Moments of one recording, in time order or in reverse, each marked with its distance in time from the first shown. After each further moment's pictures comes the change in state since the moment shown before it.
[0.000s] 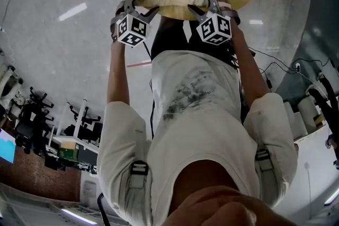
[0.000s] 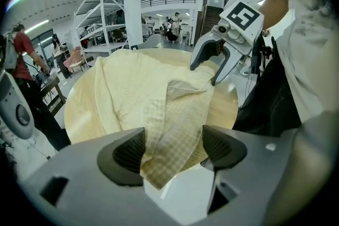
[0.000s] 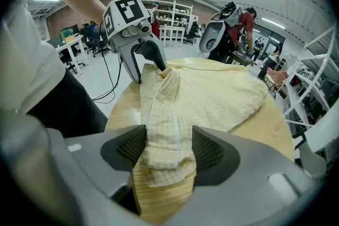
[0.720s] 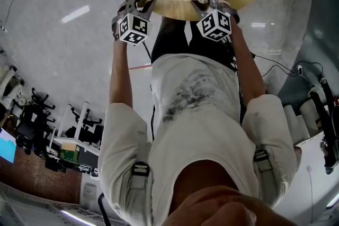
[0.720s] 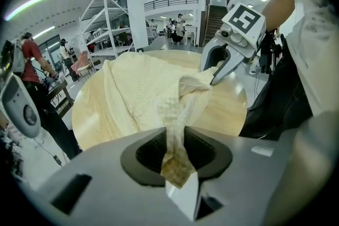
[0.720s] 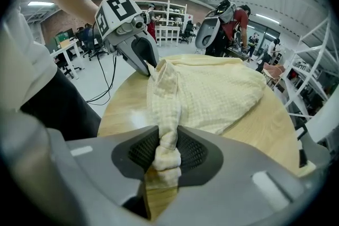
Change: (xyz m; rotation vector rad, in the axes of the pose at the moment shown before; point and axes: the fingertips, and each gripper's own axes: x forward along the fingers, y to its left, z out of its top) left arm 0.005 0.011 0.003 -0.002 -0.018 0.079; right arm 0.011 -0.005 -0.015 0.055 -0.001 -0.010
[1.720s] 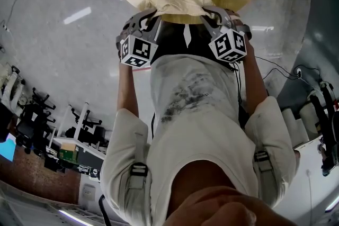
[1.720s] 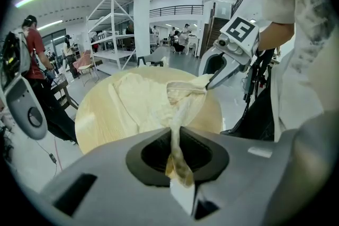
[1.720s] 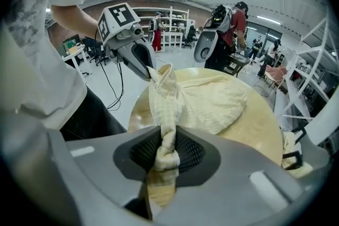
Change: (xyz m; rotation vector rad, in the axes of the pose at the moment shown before) left arm -0.054 -0.046 0.066 -0.088 -0.079 -0.039; right arm -0.089 -0.002 0.009 -0.003 -0.046 0.053
